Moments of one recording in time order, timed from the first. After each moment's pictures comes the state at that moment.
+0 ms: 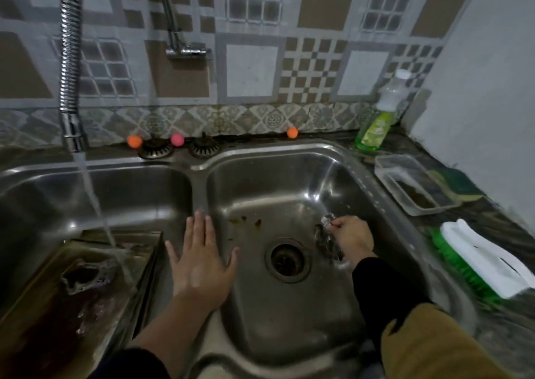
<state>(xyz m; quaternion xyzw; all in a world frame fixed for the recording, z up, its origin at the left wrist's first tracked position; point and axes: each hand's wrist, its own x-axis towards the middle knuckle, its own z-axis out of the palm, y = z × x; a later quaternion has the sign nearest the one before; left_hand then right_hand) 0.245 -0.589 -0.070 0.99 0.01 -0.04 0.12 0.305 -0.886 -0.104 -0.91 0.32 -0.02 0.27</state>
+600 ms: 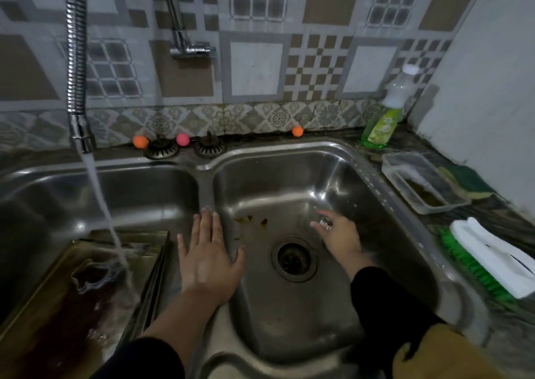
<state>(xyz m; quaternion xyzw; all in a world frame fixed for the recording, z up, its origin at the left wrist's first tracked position) 0.254 -0.590 -0.070 0.99 0.00 -0.02 0.12 0.302 -0.854 -0.110 -0.94 0.18 -0.04 0.30</state>
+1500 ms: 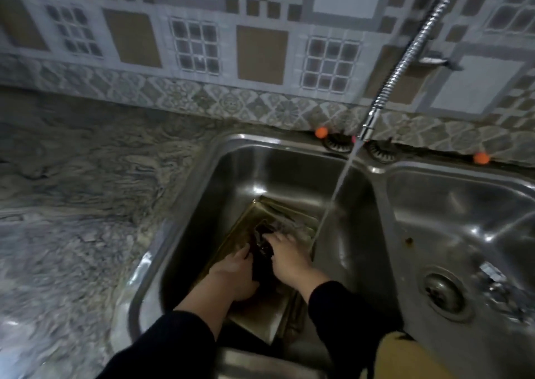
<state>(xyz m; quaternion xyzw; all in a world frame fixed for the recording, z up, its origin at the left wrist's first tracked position) 0.204 -0.327 -0.106 0.94 0.04 -0.32 0.10 0.266 -0.459 -0.131 -0.94 -0.25 0.19 0.14</state>
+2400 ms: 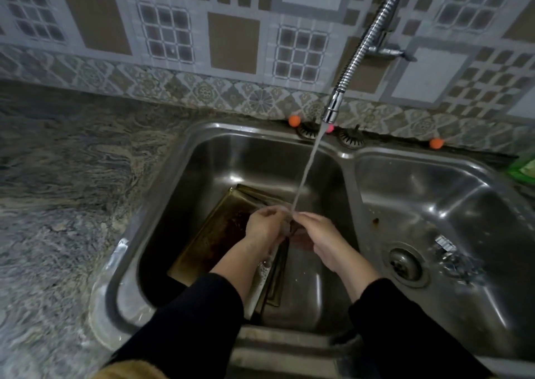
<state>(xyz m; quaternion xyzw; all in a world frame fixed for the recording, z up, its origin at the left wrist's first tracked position) 0.232 -0.419 -0.061 0.58 0.30 -0.10 0.75 0.247 -0.535 -0.059 -0.75 0.10 0.23 0.61</state>
